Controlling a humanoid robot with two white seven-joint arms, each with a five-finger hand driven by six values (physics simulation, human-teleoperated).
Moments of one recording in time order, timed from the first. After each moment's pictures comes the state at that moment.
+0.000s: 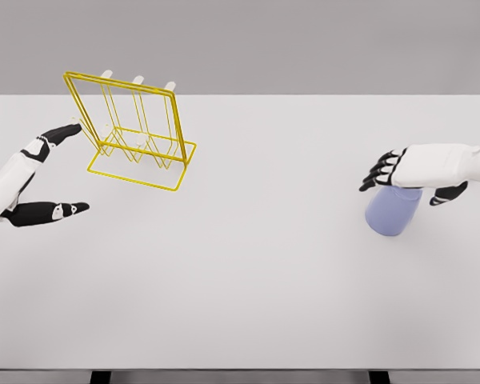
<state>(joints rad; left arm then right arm) 0.07 0.76 -0.12 -1.65 -0.08 -0.61 0.02 -0.89 -1.07 0.97 -1.55 0.33 -0.61 0.61</state>
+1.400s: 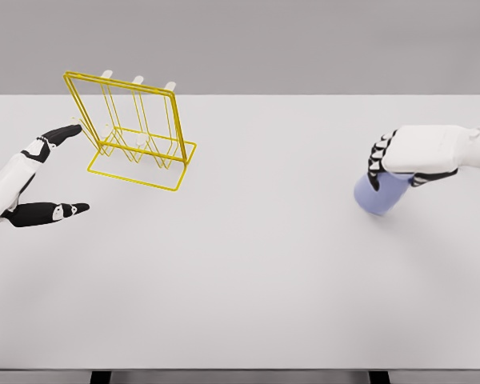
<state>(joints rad) 0.07 0.76 -0.12 -1.65 -0.08 -0.61 0.02 -0.89 -1.05 0.88 -1.61 0.33 -0.61 0.61</state>
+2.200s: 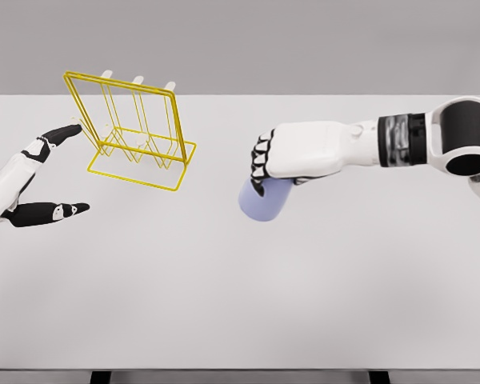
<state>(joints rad) 0.07 0.76 -0.12 -1.65 -0.08 -0.61 0.02 -0.92 -0.70 0.87 -1.68 0.33 -0.61 0.61</state>
